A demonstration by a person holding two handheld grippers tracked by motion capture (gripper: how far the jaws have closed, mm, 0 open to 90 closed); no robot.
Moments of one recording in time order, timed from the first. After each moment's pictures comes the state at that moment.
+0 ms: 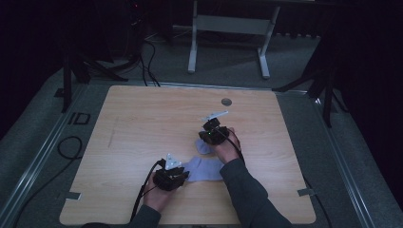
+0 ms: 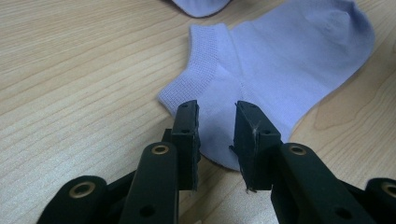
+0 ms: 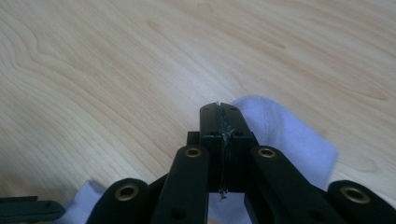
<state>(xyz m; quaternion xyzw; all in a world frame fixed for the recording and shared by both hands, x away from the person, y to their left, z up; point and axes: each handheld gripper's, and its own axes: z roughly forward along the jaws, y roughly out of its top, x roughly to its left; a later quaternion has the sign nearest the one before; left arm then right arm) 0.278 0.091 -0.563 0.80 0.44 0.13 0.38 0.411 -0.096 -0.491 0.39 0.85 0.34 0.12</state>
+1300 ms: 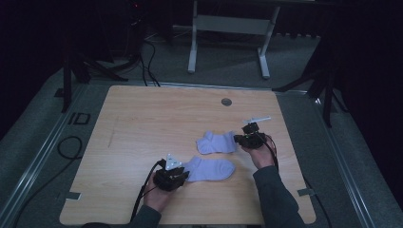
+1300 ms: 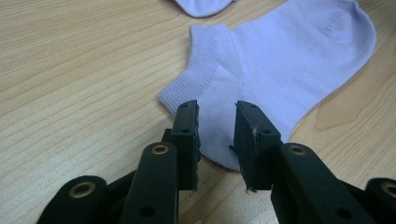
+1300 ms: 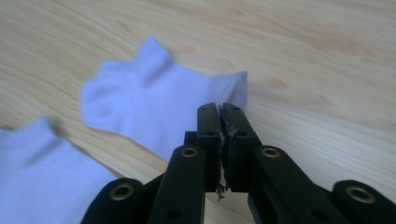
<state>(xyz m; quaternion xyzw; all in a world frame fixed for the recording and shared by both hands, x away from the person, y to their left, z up) 0.277 0.090 -0.564 0.80 0.44 0.13 0.38 0.406 -0.214 -0.502 0.48 0.81 0.32 0.13</state>
